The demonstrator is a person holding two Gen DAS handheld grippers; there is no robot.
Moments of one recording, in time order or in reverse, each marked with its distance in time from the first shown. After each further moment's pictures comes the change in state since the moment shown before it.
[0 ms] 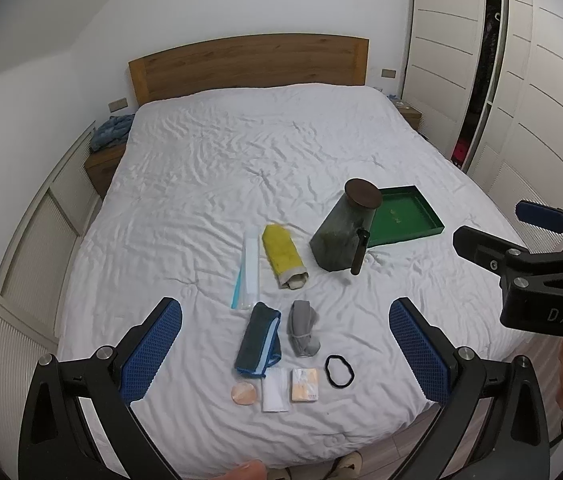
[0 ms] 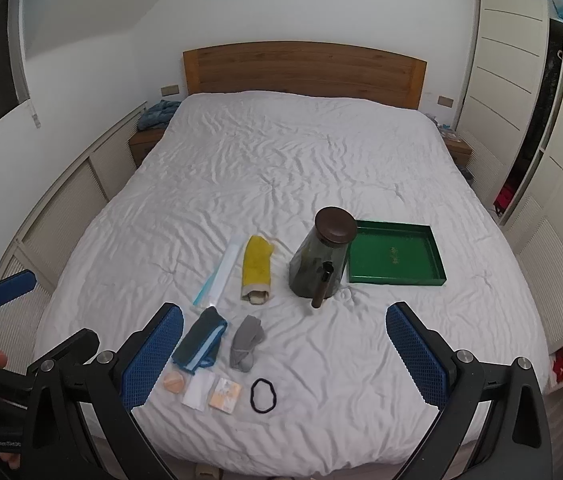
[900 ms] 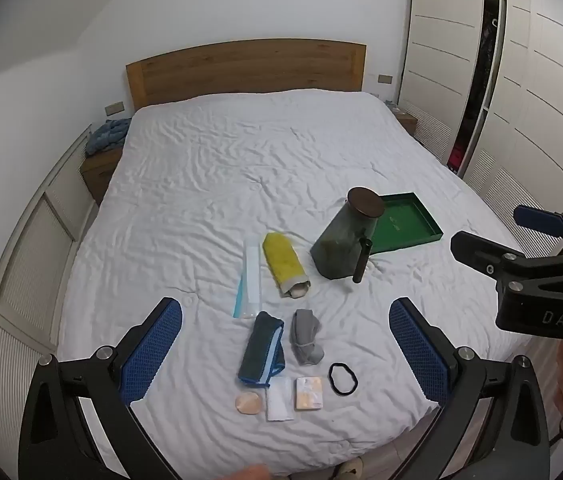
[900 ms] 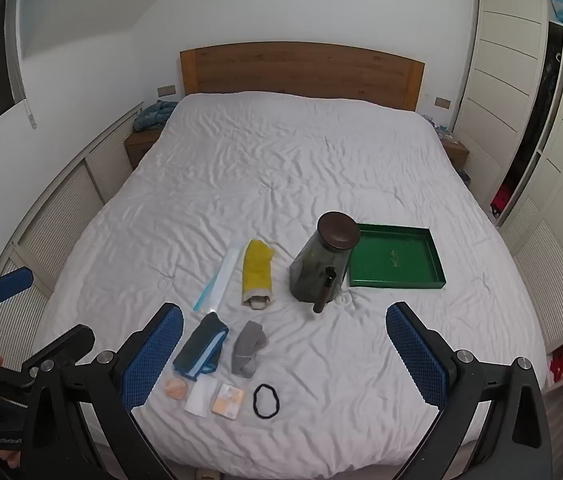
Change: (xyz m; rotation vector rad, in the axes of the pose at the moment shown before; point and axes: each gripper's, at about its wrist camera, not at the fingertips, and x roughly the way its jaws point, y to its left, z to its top) left arm 0.006 0.008 0.015 0.007 -0.014 -0.008; right arm -0.001 0.009 0.004 0.006 0.004 -0.018
